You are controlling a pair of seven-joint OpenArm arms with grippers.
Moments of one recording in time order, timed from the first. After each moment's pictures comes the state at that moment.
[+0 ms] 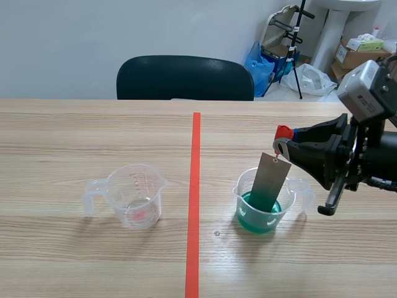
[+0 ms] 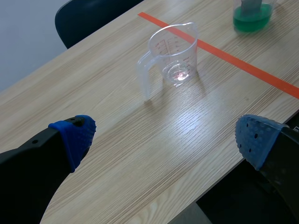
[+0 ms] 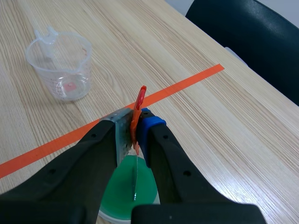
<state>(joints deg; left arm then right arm) 80.3 -28.6 -30.2 102.7 4.0 -19.9 -56.2 -10.6 39.0 -6.9 93.2 14.8 43.6 11.3</state>
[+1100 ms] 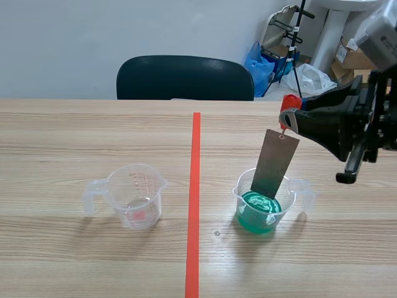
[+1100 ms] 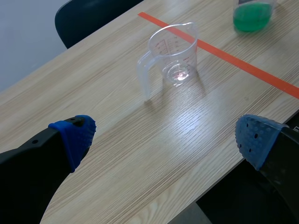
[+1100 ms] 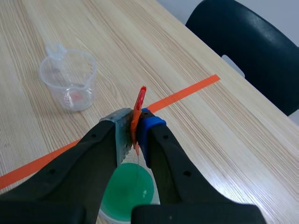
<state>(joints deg) 80.3 -28.6 -30.2 102.7 4.0 -19.9 -56.2 -10.6 42.9 -1.7 104.1 30.5 45.1 -6.3</state>
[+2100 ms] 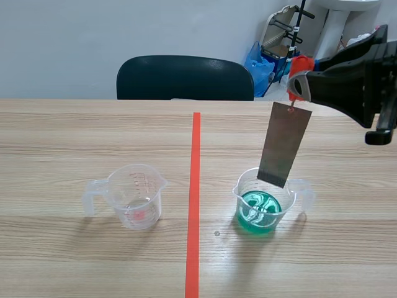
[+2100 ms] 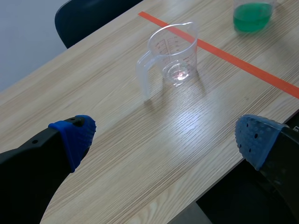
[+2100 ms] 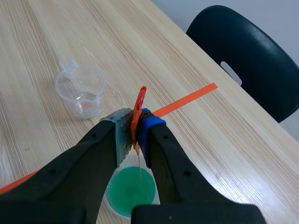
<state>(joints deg) 80.3 -28.6 -30.2 102.7 4.0 -19.9 -56.2 -10.6 42.9 7.1 114.7 46.4 45.1 -26.4</state>
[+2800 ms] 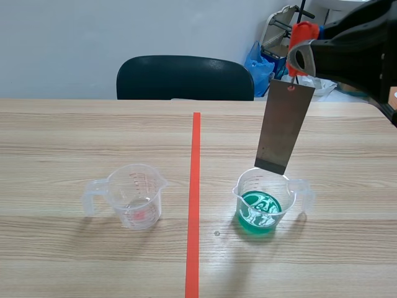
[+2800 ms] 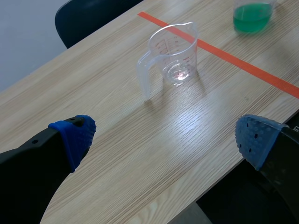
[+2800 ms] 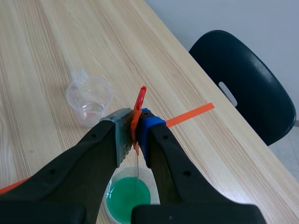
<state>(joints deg) 80.3 -28.6 -30.2 102.7 4.0 -19.9 -56.2 -10.6 46.0 9.9 121.5 51.4 45.1 -29.1</state>
